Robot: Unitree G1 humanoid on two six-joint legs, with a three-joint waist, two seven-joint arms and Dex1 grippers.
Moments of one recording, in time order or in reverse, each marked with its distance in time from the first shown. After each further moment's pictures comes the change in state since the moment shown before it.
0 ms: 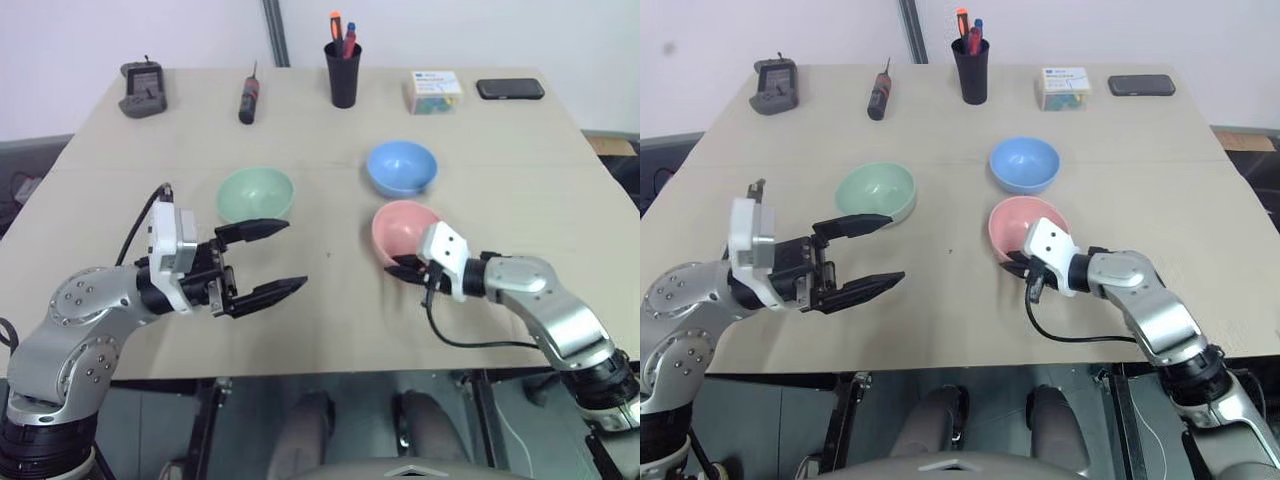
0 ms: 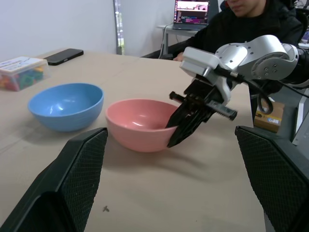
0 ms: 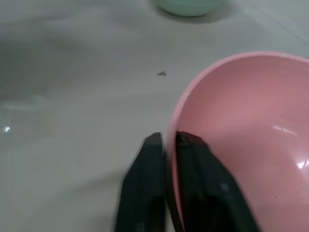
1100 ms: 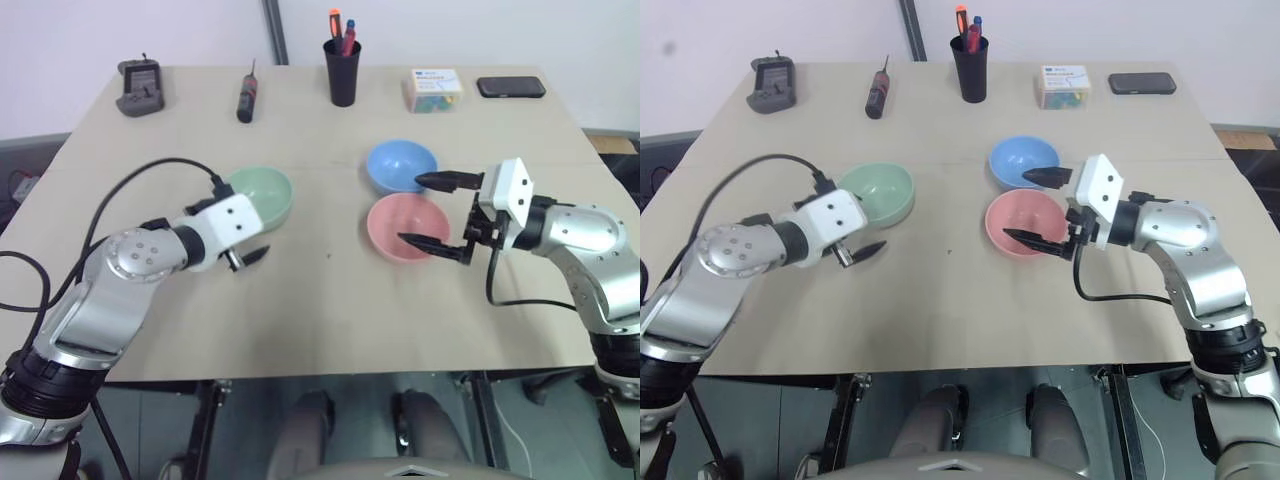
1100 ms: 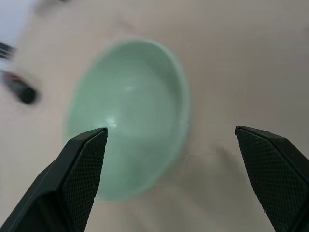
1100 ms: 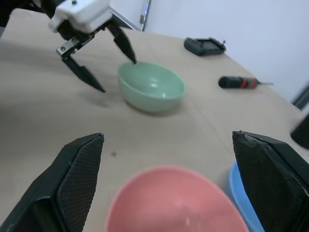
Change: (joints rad) left arm -0.292 0.223 -0.471 0.110 0.796 0.190 0.273; right arm -0.059 -0.096 -0.272 -0.048 0.199 -0.177 0.168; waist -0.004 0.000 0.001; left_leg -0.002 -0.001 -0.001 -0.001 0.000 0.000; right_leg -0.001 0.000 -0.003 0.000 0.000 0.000
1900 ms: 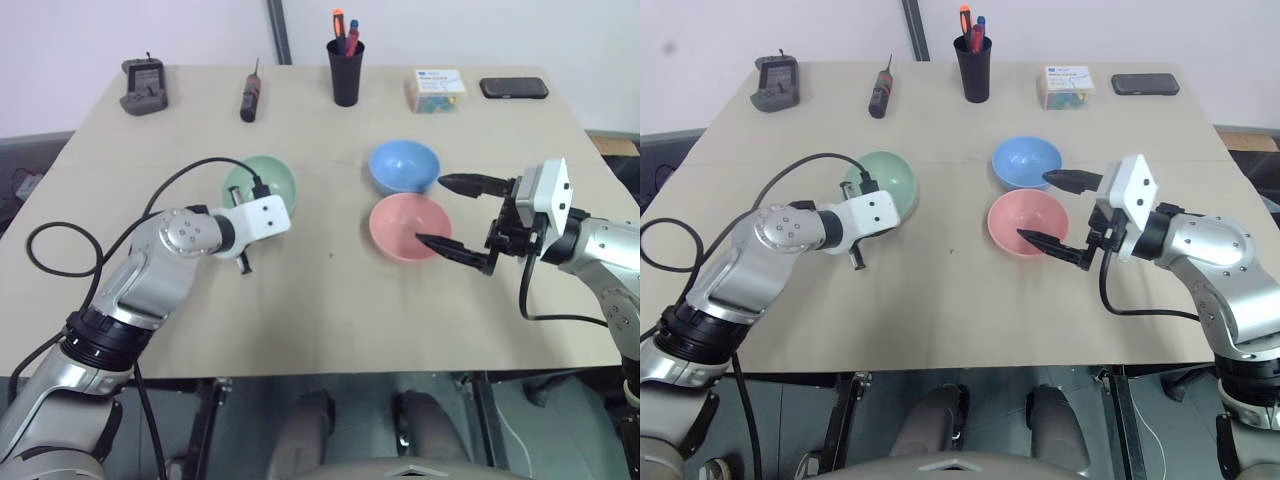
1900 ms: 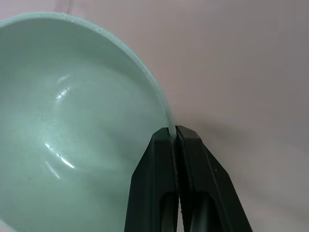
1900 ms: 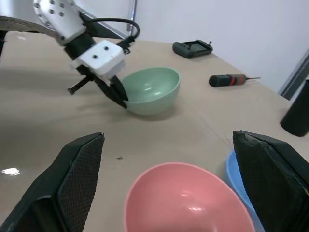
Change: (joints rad) left arm -0.196 -0.140 -0.100 0.164 0.097 -0.108 -0.139; right arm 0.102 -0.045 -0.109 -0.156 0.143 0.111 -0.099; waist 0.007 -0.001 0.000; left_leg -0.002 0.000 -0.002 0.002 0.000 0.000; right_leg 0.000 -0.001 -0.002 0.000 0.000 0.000
